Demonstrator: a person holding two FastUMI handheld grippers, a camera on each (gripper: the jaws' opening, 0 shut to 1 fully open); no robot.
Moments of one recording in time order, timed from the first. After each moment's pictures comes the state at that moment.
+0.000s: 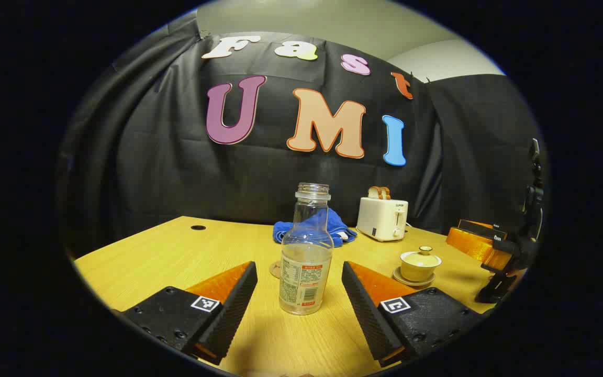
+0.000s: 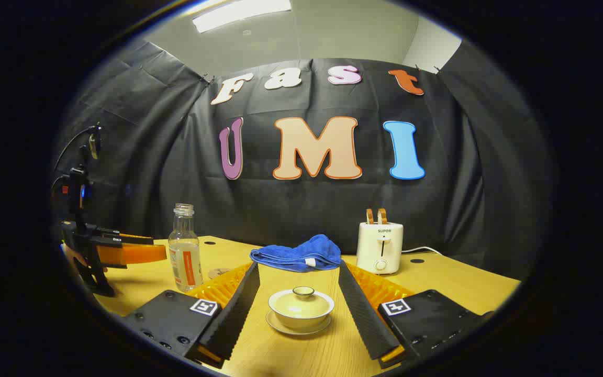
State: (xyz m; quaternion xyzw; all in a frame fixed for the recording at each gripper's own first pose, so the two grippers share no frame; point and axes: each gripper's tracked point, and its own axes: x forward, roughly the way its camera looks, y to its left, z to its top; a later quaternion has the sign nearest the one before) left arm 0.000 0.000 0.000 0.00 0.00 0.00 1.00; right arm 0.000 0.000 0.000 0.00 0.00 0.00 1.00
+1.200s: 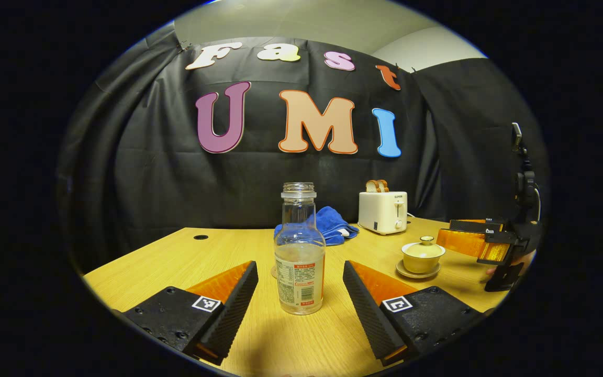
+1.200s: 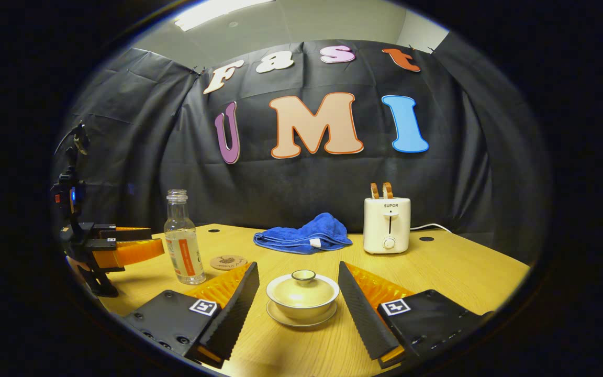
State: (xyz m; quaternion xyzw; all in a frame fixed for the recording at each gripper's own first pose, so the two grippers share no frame) left arm 0.000 -0.008 -0.002 0.05 0.00 0.01 1.00; right arm 0.019 -0.007 -0.034 0.04 0.06 0.01 1.00
